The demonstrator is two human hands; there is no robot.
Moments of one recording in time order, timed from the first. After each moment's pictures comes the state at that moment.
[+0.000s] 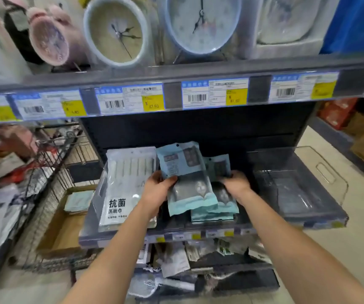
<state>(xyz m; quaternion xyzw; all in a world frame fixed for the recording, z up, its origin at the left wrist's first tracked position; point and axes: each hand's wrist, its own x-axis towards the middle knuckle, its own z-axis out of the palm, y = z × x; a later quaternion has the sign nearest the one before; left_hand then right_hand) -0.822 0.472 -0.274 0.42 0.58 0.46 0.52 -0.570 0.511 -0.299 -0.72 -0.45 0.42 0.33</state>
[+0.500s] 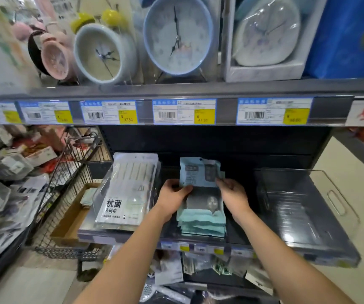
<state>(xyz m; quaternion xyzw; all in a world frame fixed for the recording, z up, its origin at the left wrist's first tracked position) -0.748 0.480 -0.275 0.41 0.65 0.46 0.45 -0.554 0.510 -0.285 -0.63 -0.47 0.45 0.42</state>
